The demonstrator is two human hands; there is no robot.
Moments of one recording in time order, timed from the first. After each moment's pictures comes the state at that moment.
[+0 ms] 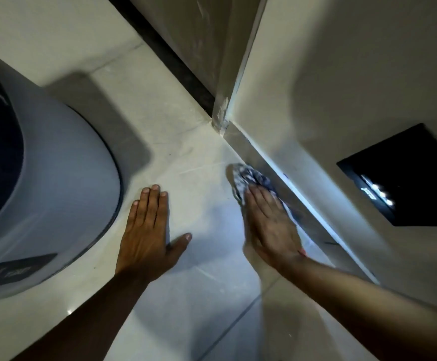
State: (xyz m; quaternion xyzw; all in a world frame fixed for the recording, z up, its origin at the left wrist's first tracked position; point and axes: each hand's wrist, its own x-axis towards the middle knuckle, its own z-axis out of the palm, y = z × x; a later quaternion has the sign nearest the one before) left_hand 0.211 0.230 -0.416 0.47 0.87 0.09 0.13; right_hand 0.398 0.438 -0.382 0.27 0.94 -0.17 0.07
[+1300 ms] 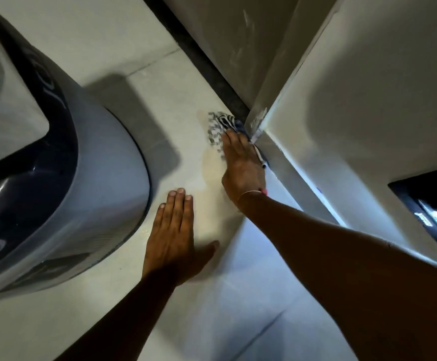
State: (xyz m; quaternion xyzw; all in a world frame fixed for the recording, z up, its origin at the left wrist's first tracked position) left_hand 0.214 0.239 -0.412 0.43 0.89 0.06 0.16; right_hand 0.219 0.451 -0.393 0.33 0.93 -0.19 -0.02
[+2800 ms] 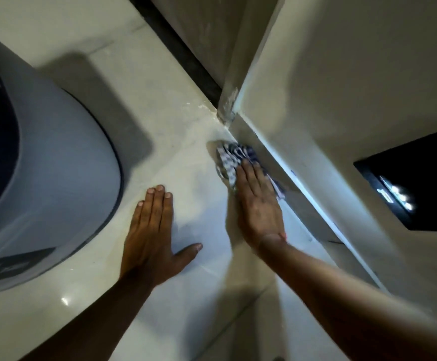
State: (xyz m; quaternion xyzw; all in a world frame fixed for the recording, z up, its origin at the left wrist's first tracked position) left_hand 0.227 0.227 -0.406 0.46 0.87 0.07 0.17; right_hand 0.354 0.430 -0.390 0.36 0.91 -0.19 0.04
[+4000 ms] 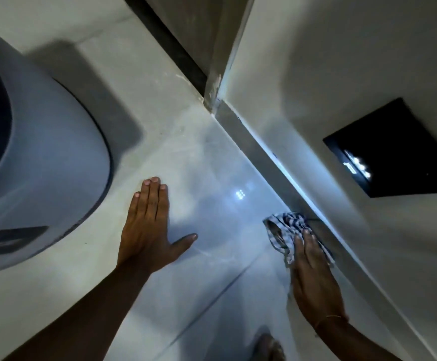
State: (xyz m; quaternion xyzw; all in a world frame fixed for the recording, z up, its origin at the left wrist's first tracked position) left_hand 0.244 0.224 -0.404 0.48 0.86 0.04 0.17; right_hand 0.557 0.382 -0.359 0.41 0.89 -0.13 0.14
